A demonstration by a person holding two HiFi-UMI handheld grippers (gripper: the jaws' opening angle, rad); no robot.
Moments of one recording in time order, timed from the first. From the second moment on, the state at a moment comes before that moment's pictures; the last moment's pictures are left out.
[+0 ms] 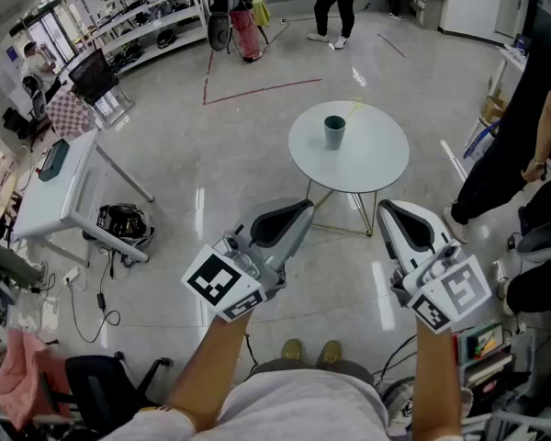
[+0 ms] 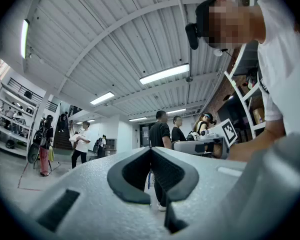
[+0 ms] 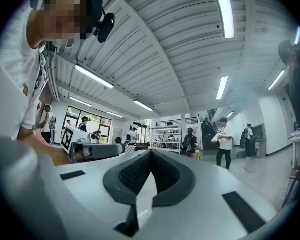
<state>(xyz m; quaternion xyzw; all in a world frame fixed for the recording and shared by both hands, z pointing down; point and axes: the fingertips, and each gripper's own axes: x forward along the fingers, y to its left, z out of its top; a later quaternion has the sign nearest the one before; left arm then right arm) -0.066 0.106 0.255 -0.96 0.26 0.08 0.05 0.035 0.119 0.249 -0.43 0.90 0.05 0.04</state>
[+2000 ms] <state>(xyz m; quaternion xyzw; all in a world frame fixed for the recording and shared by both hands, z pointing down) 0.004 0.030 0.271 -0.95 0.30 0.07 0.05 0.123 0.048 0.267 -0.40 0.91 0.04 0.04</state>
